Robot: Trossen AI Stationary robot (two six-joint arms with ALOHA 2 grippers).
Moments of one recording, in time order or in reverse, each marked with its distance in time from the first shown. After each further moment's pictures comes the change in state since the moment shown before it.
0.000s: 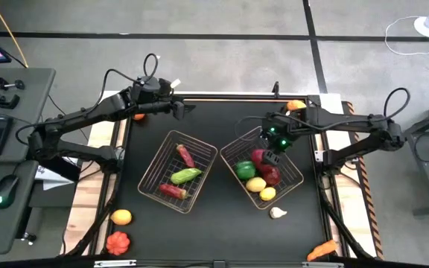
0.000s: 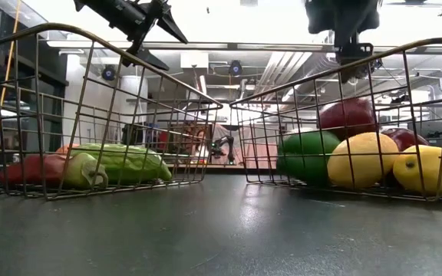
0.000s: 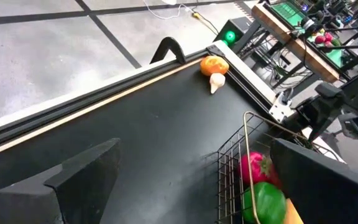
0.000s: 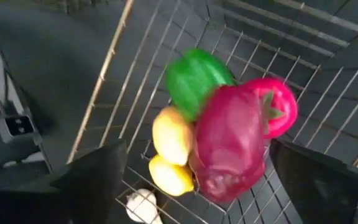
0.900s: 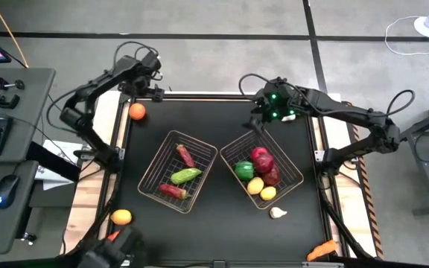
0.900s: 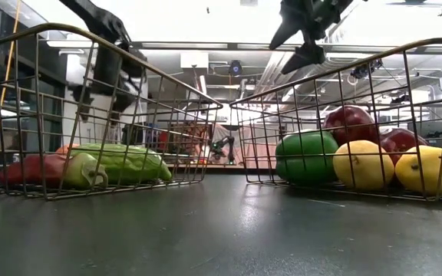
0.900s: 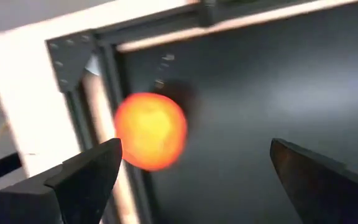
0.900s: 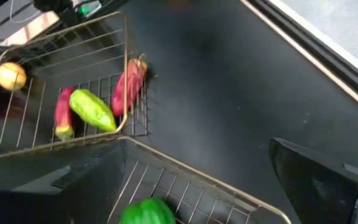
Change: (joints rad) left arm 0.535 0.477 0.340 -0.882 -0.254 0.161; right arm -0.252 0.042 0.072 0.350 0.093 -0.173
